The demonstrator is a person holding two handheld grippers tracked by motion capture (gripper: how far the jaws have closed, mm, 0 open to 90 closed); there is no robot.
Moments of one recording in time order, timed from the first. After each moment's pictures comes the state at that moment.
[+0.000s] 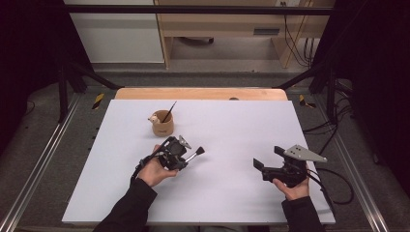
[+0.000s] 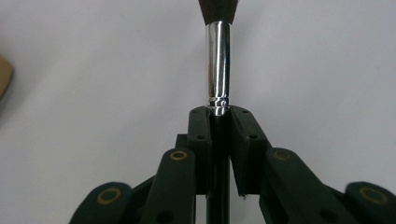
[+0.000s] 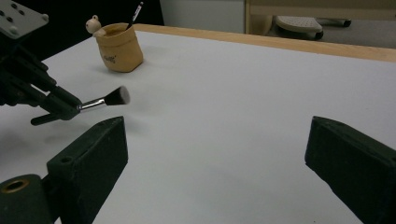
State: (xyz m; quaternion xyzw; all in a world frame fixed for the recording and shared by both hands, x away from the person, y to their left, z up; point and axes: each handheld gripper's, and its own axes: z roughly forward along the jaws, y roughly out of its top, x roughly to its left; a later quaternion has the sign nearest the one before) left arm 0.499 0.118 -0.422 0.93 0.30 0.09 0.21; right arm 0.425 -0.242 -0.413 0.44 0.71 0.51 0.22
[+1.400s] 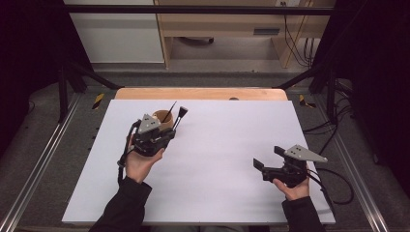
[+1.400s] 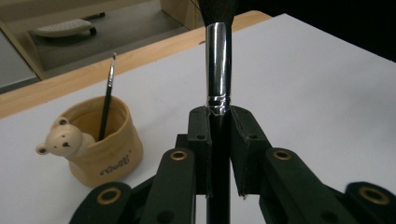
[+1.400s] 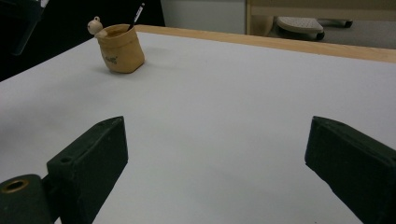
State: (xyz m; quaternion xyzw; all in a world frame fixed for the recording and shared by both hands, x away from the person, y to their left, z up) left arm 0.484 0.169 -0.357 0.77 0.38 0.23 0.45; right arm 0.425 -0.242 -0.412 0.44 0.71 0.51 0.22
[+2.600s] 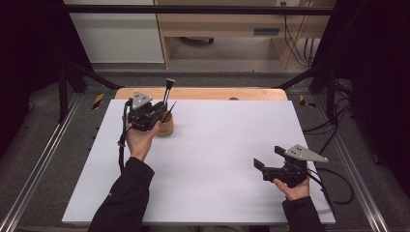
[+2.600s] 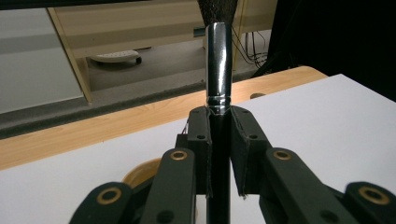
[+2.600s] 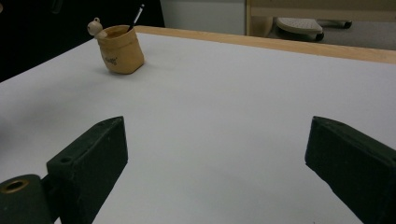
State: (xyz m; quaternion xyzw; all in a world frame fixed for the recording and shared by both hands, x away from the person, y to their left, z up) left arm 0.543 0.182 -0.342 0.70 0.44 0.29 0.48; right arm 0.425 -0.243 -0.412 0.43 0.71 0.51 0.22
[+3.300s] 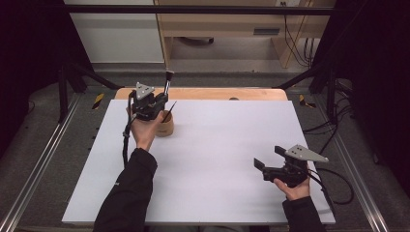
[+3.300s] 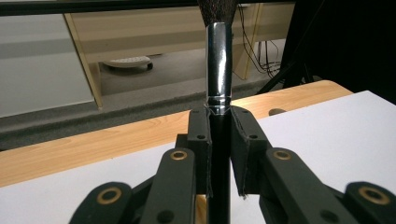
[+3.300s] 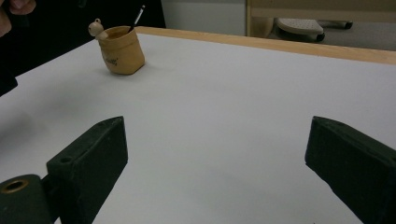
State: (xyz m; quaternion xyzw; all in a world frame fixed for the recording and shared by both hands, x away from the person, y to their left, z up) left arm 0.580 0.179 -0.347 0.68 0.45 0.31 0.49; right arm 0.425 -0.244 -0.411 0.43 0.71 0.51 0.22
